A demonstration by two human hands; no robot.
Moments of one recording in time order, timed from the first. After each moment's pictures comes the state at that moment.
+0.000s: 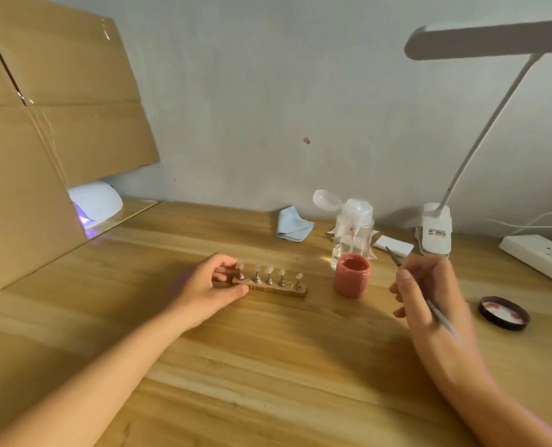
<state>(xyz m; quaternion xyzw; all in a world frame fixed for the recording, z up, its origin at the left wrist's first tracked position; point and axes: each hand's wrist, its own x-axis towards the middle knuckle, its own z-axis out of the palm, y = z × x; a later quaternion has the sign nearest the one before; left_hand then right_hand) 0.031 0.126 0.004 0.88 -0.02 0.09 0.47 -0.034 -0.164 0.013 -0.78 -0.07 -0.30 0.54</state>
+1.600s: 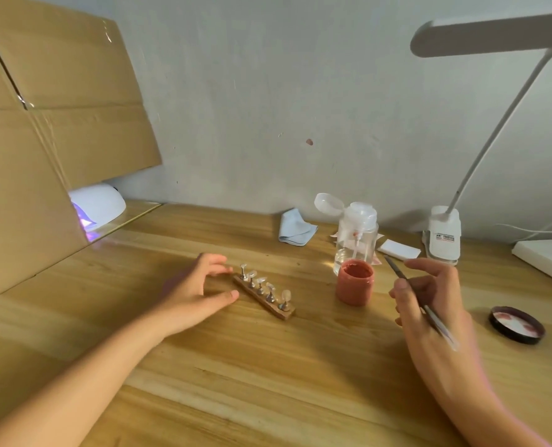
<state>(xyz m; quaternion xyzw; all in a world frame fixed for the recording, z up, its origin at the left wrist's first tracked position) 0.038 0.147 0.000 0.91 -0.04 0.06 0.41 -0.028 -0.159 0.013 -0.81 -0.02 -0.29 0.51</state>
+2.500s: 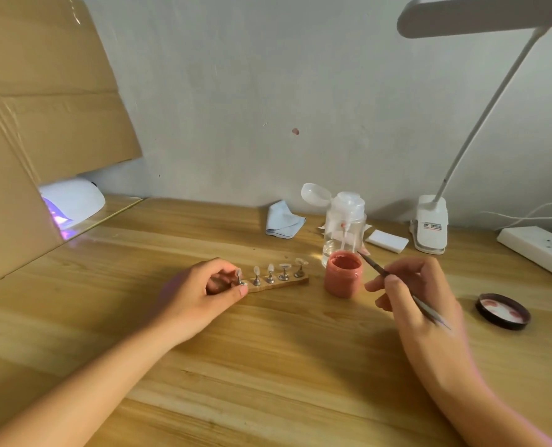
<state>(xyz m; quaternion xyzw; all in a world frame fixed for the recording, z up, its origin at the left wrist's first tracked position) 0.036 0.117 -0.004 0.90 -0.07 0.12 0.41 -0.030 -0.159 0.014 -0.77 -0.04 -0.27 0.58</state>
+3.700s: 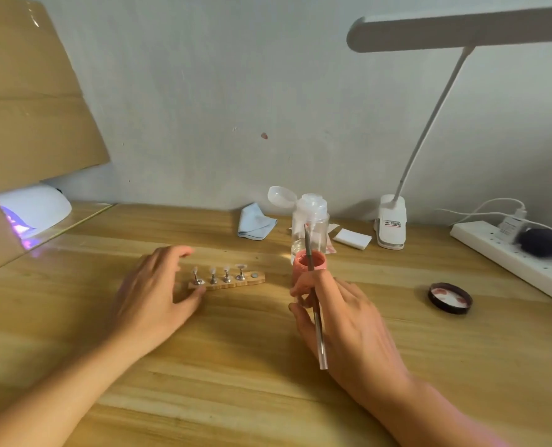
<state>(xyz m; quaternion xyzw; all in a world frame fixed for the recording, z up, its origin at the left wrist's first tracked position) 0.025 0.119 0.003 0.94 -0.10 0.27 0.20 -0.035 -0.147 0.008 -0.87 -0.26 -0.35 0.22</state>
